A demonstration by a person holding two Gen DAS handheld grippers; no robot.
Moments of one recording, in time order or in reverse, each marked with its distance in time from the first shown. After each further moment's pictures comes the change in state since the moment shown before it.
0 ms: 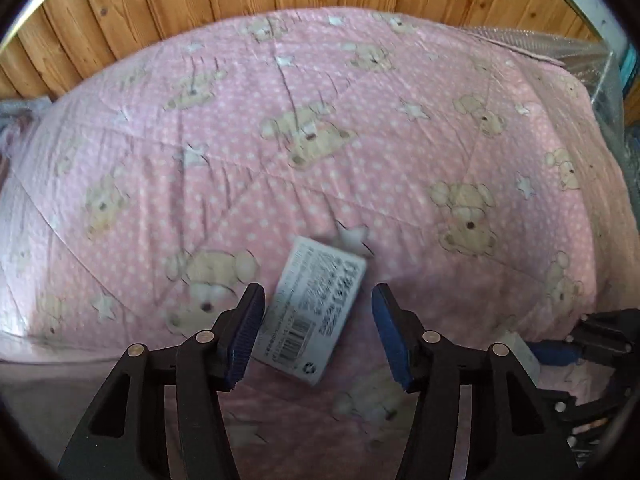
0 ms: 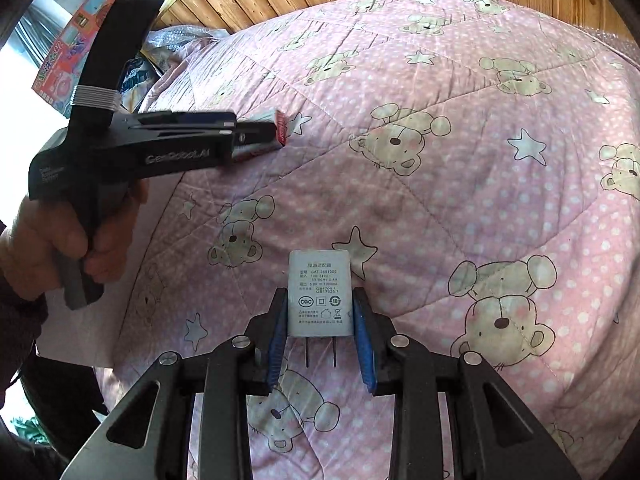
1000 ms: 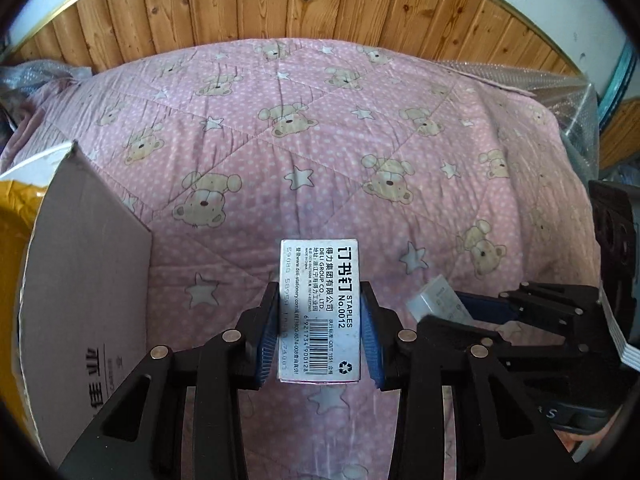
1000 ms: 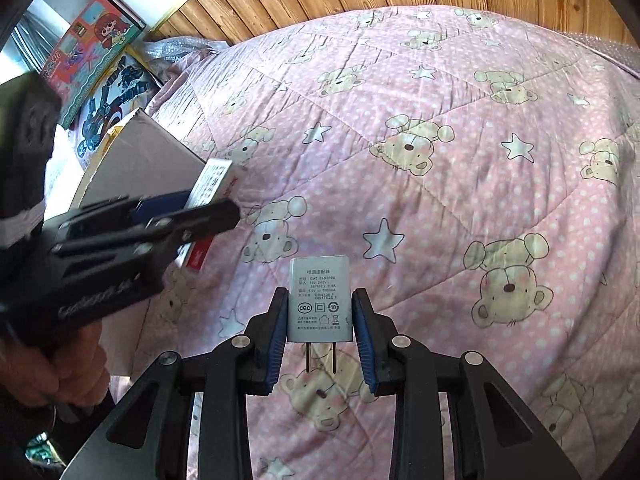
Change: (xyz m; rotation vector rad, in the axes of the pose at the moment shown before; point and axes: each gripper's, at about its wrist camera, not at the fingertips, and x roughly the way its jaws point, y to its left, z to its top) left arm -0.079 -0.033 -0.086 -0.127 -0.137 -0.028; right arm -0.019 0.033 -0.016 0.042 -0.034 -0.039
